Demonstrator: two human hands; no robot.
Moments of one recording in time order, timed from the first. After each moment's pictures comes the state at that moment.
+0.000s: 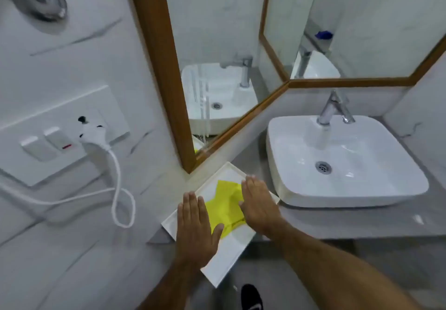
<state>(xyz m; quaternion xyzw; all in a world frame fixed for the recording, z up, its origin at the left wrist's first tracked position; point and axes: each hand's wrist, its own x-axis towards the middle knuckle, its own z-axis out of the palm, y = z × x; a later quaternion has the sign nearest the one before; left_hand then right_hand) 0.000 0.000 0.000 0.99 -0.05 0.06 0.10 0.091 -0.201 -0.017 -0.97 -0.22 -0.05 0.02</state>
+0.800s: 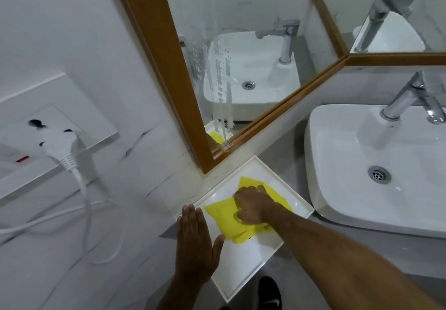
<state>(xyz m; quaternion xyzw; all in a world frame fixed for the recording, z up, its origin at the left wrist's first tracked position) 0.004 0.024 -0.062 1.00 0.06 0.04 0.06 0.176 -0.144 -0.081 -0.91 -0.34 0.23 0.02</state>
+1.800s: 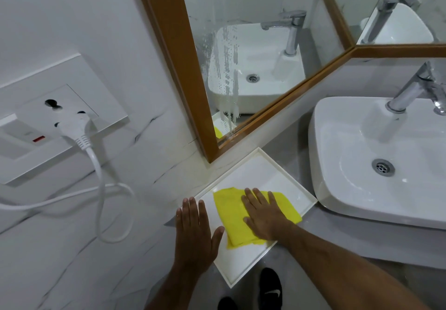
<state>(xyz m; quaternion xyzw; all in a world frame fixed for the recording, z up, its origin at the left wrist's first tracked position) -0.005 0.036 -0.062 1.00 0.07 0.04 0.05 0.115 -0.170 -0.109 -0.92 -0.36 0.17 -0.02</state>
